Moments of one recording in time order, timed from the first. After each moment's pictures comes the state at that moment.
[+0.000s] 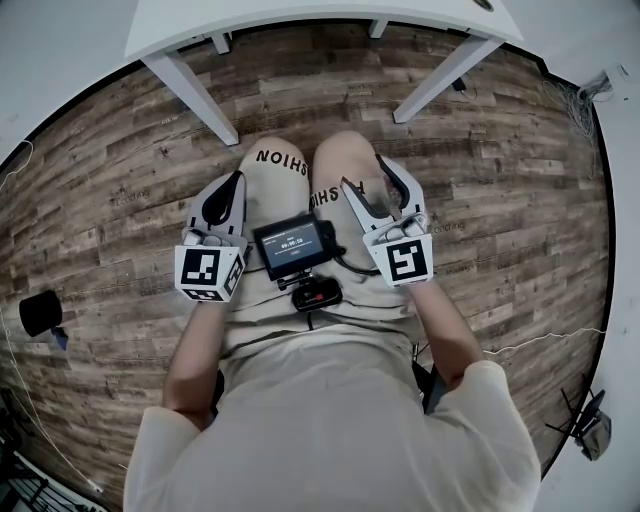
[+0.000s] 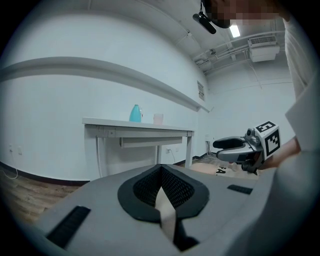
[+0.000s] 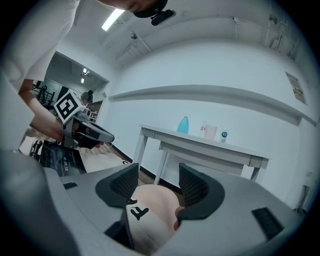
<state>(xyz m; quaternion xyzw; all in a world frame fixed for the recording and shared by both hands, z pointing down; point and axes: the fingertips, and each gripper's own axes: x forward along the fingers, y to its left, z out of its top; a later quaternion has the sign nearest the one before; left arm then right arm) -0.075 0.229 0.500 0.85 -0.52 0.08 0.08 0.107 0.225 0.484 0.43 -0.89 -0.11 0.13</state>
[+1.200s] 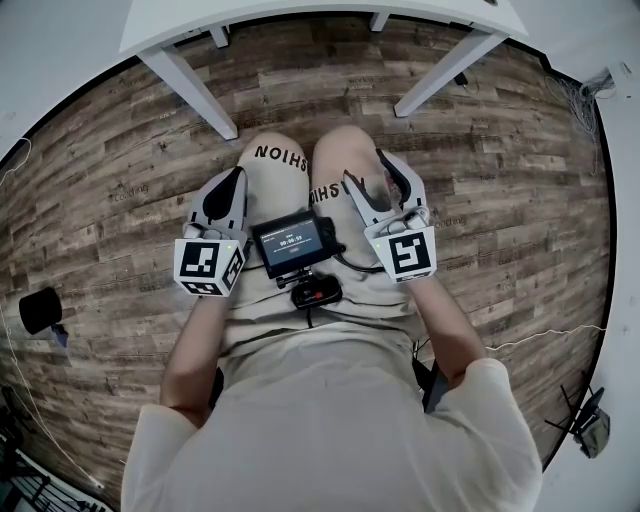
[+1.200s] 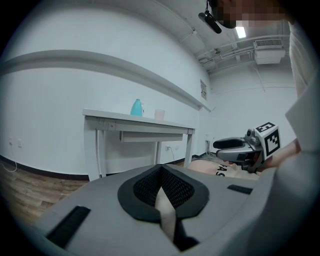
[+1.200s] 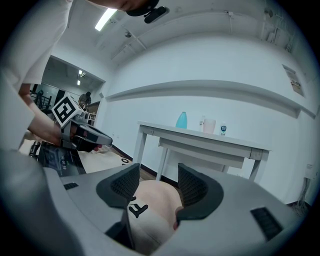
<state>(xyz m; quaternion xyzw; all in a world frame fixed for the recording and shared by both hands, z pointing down) -0.073 0.226 0.515 0.85 -0.52 0.08 0.10 0.111 0.219 0.493 0.44 -0.89 -0.08 0.13</state>
